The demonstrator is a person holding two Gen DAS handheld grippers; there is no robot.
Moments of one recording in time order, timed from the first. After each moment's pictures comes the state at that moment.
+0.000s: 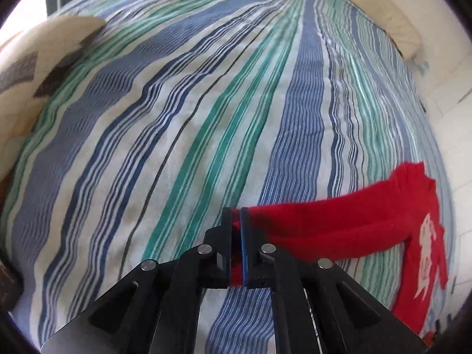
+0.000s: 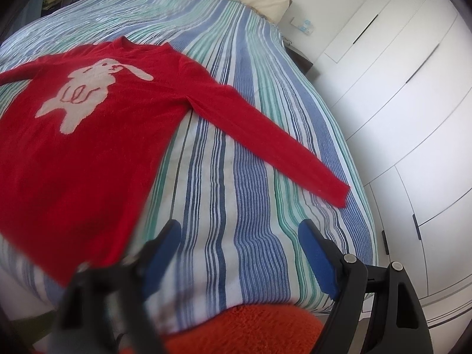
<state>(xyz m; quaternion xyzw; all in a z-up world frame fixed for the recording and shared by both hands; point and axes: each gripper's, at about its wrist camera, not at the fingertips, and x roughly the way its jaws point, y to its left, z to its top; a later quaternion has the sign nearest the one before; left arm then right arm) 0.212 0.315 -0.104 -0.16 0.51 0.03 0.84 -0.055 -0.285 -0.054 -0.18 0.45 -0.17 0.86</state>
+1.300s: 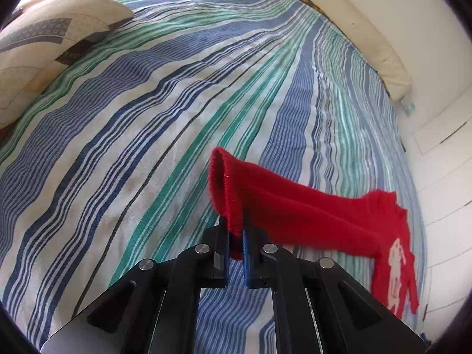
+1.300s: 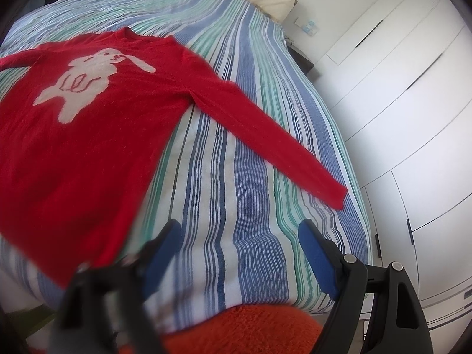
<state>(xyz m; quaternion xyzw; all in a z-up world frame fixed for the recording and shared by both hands) 0.174 0.342 -0.101 -0.29 0.45 0.01 0.84 -0.051 -0.280 -0.060 -0.20 0.46 -0.18 0.85</state>
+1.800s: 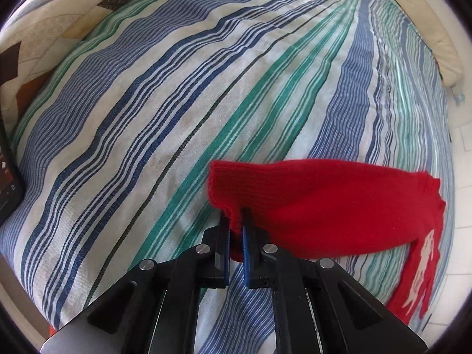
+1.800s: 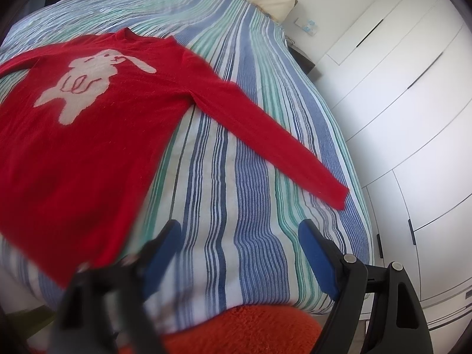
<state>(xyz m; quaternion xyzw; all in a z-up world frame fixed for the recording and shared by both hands) 0.170 0.335 -0.127 -0.26 0.58 0.12 0.77 -0.052 -0.280 -0.059 -0.20 0.46 -0.18 0.85</state>
